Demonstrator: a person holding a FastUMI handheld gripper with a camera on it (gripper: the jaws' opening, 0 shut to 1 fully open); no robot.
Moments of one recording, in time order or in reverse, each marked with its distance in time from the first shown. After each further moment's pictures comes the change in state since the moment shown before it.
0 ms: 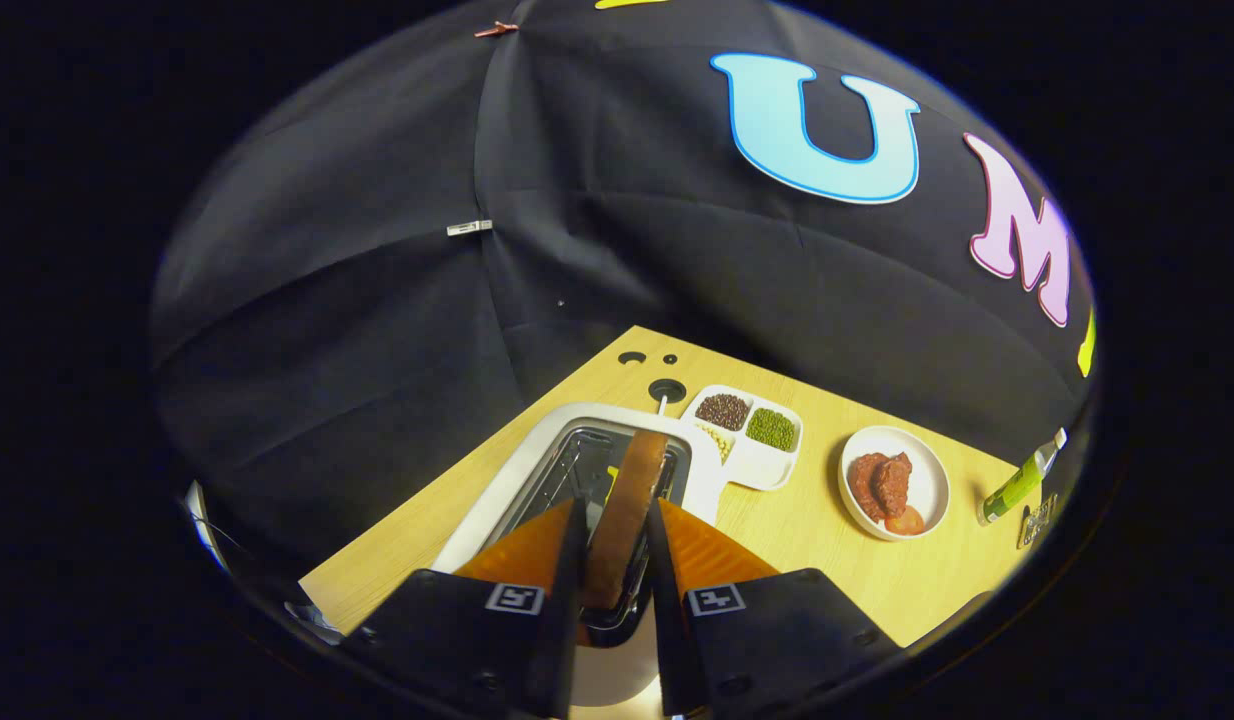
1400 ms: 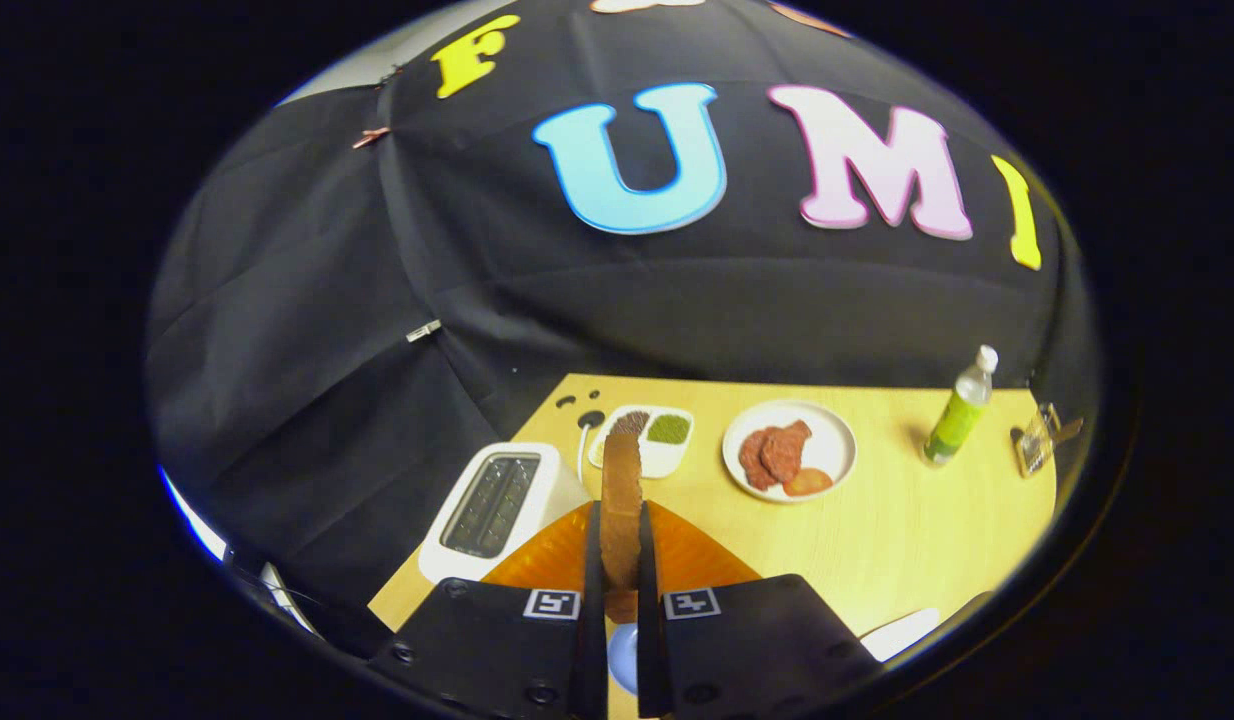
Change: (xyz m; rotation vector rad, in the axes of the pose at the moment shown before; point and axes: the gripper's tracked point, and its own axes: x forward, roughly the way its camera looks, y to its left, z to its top) arm -0.148 -0.144 -0.014 0.348 -0.066 0.017
